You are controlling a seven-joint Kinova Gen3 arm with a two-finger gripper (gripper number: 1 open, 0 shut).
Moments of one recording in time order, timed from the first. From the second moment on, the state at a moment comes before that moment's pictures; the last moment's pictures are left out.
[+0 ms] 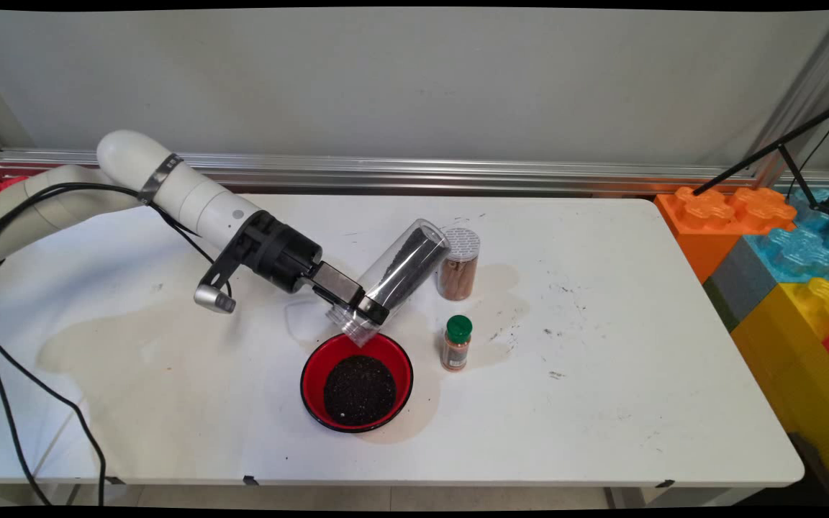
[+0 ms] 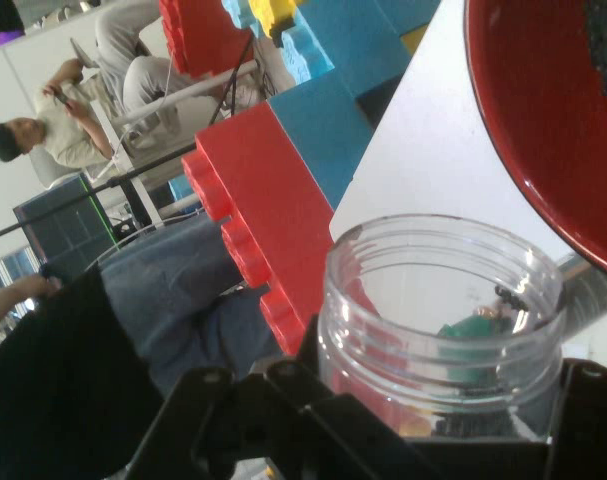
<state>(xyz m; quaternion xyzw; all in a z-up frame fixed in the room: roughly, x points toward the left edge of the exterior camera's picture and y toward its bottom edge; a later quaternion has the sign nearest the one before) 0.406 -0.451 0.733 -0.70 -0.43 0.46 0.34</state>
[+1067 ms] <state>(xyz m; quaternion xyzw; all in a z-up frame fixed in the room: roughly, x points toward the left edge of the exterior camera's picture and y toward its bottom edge) 0.404 -0.455 0.731 -0.74 -0.38 0.46 0.32</state>
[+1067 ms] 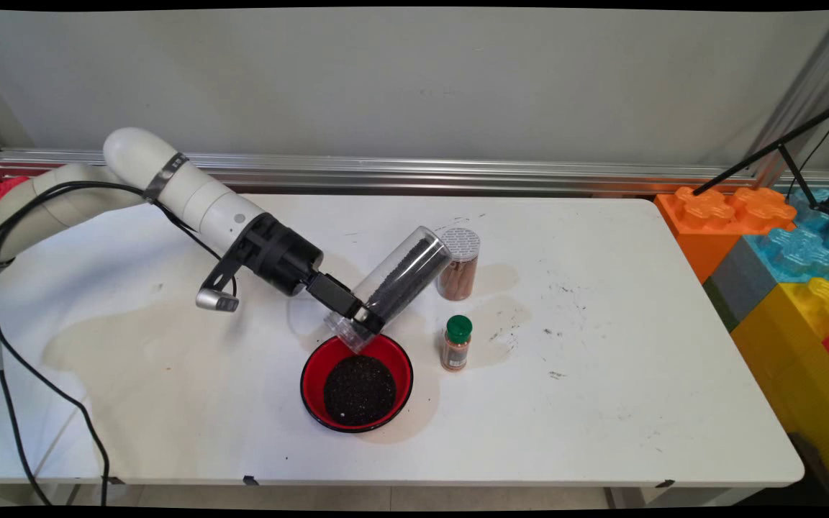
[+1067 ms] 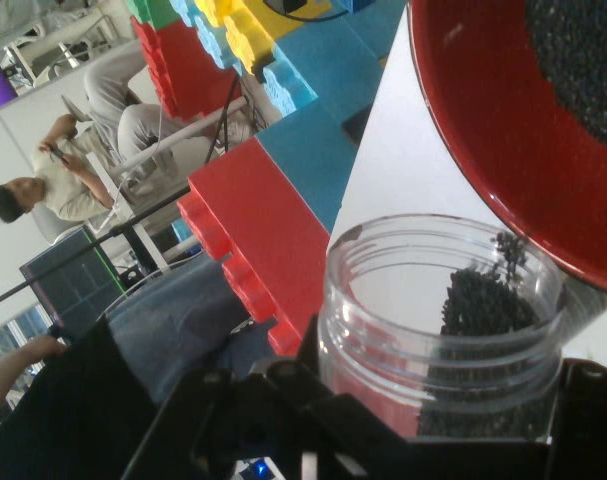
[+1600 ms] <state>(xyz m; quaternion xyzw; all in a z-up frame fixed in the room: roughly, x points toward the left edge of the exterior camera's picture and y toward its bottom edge) 0.404 -0.455 0.731 -0.74 -0.37 0.46 0.31</state>
